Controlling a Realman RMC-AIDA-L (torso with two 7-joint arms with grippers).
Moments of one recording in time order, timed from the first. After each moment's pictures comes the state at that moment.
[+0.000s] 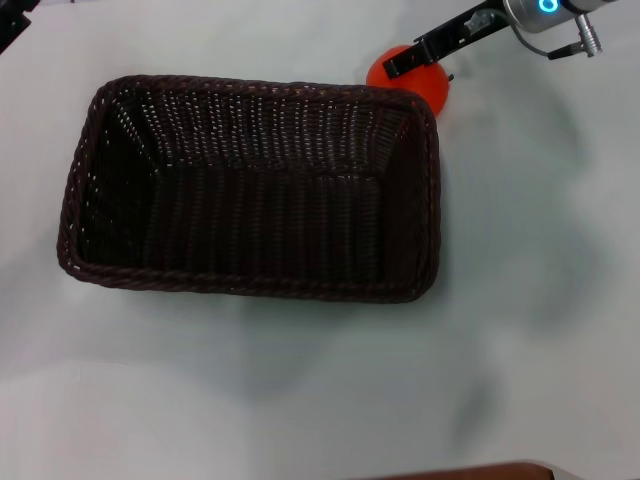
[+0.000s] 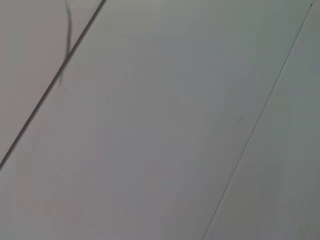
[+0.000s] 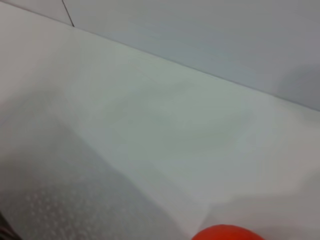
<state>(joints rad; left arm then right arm) -0.35 -2.16 -2.65 -0.63 1.48 -1.54 1.74 0.92 1.98 1.96 0.60 -2.39 0.97 2.40</state>
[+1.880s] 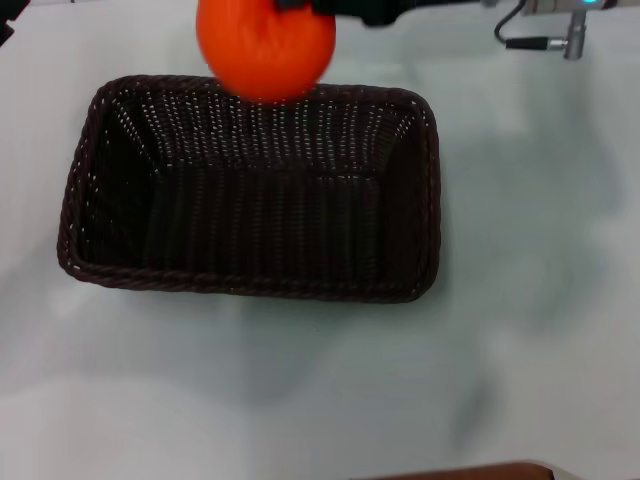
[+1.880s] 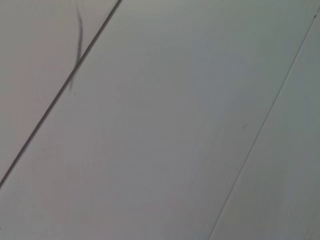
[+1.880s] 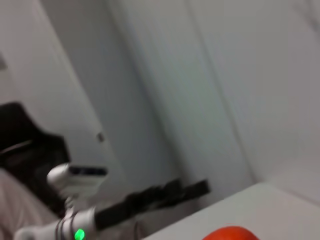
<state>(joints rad) -0.33 -2.16 -2.67 -0.61 1.46 -1.56 1.74 0.80 1.98 2.13 0.63 -1.63 1.53 1.73</state>
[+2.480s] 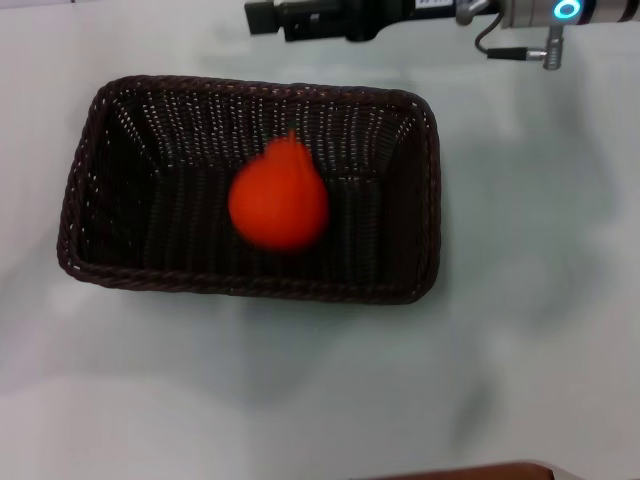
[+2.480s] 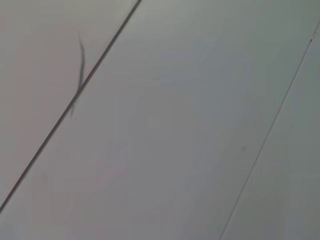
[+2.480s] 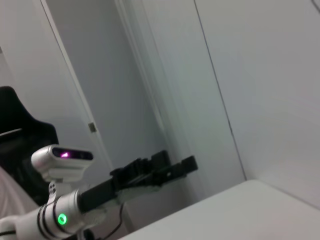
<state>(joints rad) -0.33 -2.16 -2.67 -0.61 1.41 -1.57 1.74 0.79 2.01 2.12 0.61 -1.63 1.47 1.66</state>
